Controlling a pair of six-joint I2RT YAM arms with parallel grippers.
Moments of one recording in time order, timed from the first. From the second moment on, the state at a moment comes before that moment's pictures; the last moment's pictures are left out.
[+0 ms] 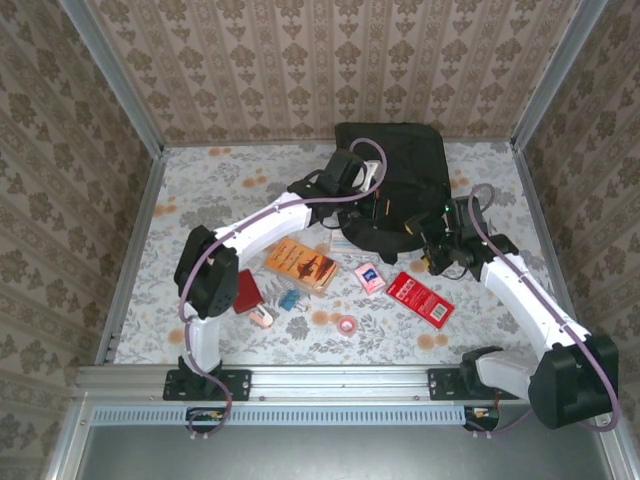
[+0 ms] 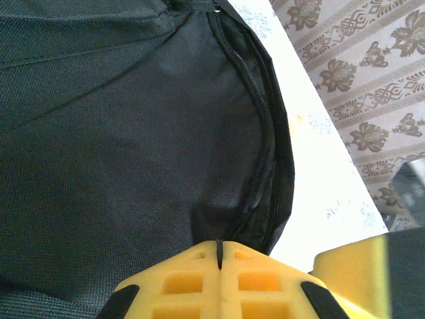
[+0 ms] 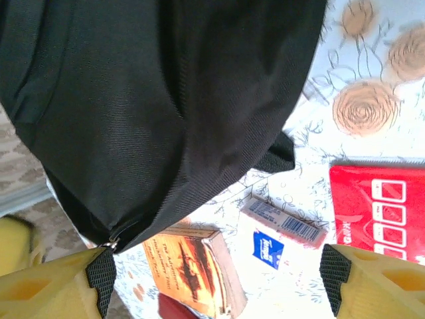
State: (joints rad) left arm -0.81 1.97 1.67 -0.37 0.39 -0.51; right arm 0.19 1.15 0.82 -0.54 -0.22 1.33
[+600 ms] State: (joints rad) left arm -0.81 1.97 1.63 -0.29 0.41 -0.58; right arm 0.31 1.33 0.81 -0.29 -0.21 1.58
